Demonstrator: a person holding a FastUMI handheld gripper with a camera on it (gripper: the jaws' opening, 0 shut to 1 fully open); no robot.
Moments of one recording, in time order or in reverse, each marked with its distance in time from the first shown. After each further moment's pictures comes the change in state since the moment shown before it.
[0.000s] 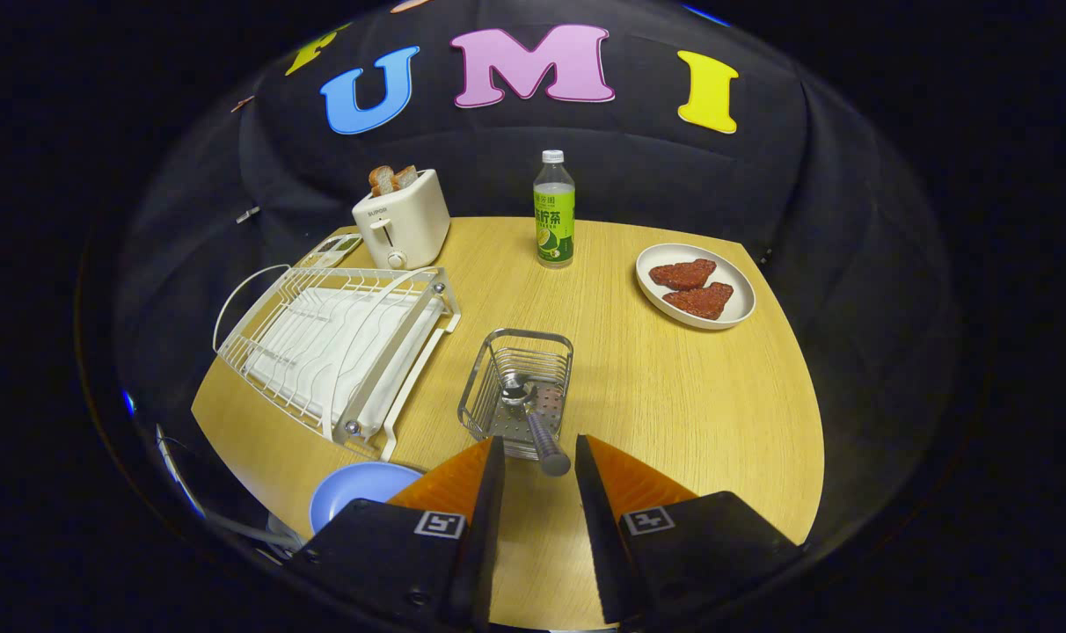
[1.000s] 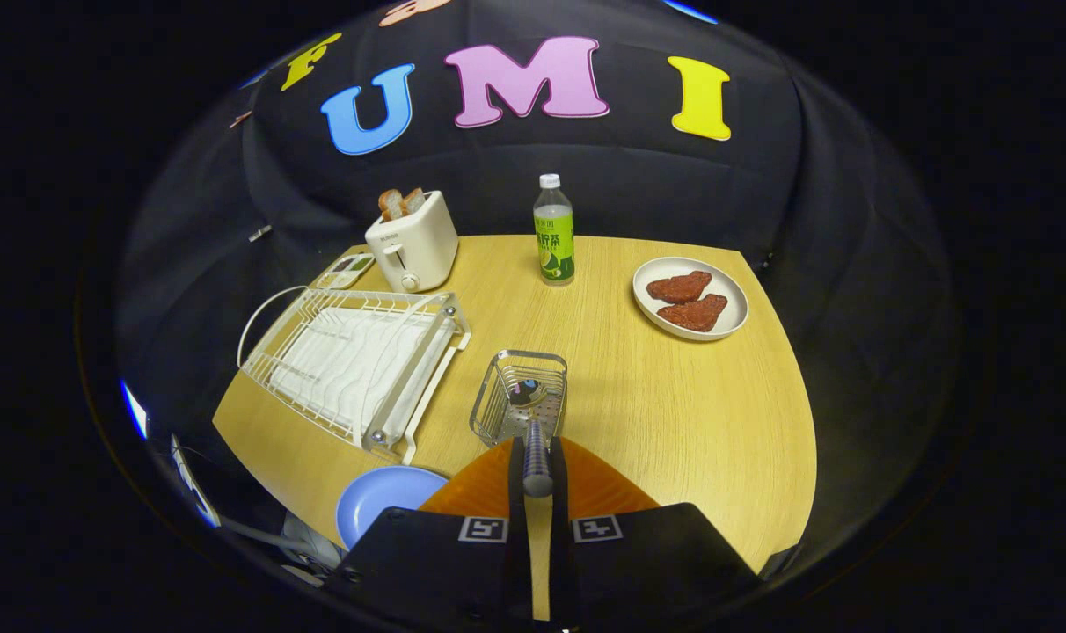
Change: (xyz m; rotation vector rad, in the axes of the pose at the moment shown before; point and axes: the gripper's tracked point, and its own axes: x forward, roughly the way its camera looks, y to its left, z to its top) arm -0.050 0.000 0.021 0.042 -0.060 0.051
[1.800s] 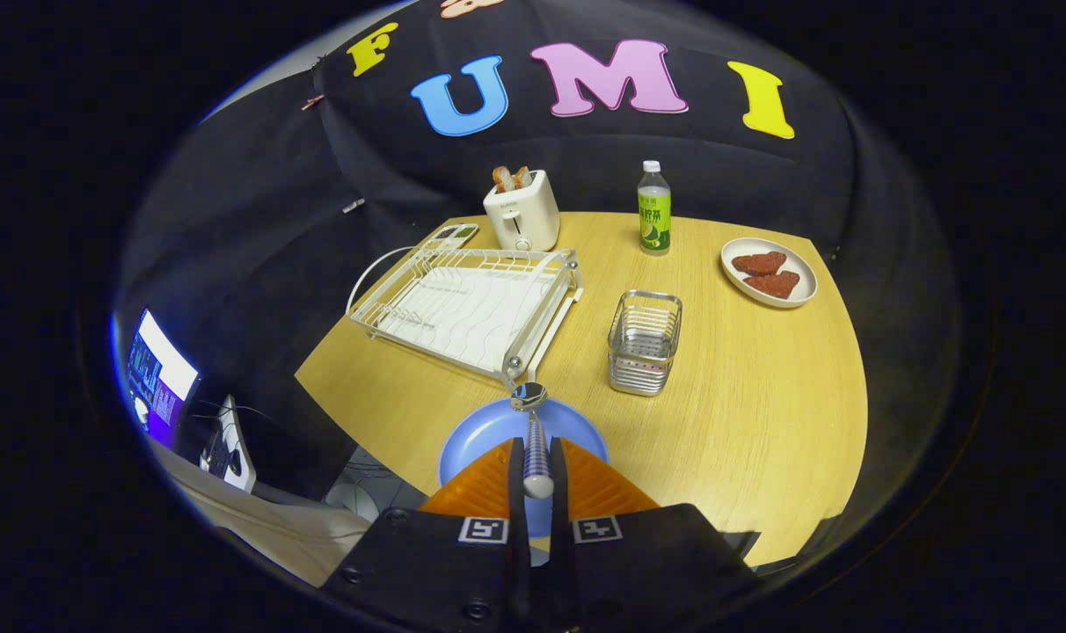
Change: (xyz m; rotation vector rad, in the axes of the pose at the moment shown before) arm -0.066 0.097 -0.080 -0.044 0.095 0.230
